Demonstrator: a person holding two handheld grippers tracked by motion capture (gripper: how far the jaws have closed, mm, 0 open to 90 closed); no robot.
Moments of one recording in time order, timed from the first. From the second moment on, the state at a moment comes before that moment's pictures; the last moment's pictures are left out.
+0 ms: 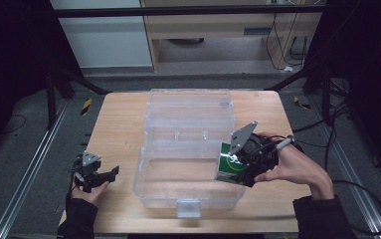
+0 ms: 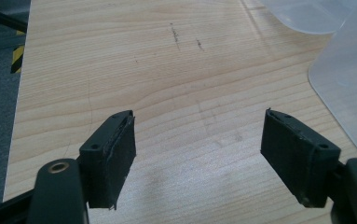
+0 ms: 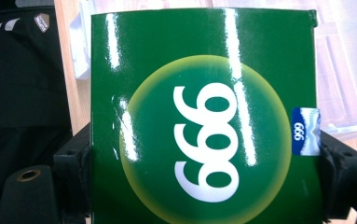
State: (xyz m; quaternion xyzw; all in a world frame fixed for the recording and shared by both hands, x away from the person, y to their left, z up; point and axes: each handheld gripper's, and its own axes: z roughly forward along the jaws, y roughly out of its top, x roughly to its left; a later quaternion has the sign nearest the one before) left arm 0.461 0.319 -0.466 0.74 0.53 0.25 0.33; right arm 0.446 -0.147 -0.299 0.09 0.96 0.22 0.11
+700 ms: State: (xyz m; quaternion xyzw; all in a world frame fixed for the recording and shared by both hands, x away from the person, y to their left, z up) left arm 0.461 0.321 -0.465 0.74 0.53 0.25 0.33; right arm 0.453 -0.125 -0.320 0.07 0.97 0.20 0.10
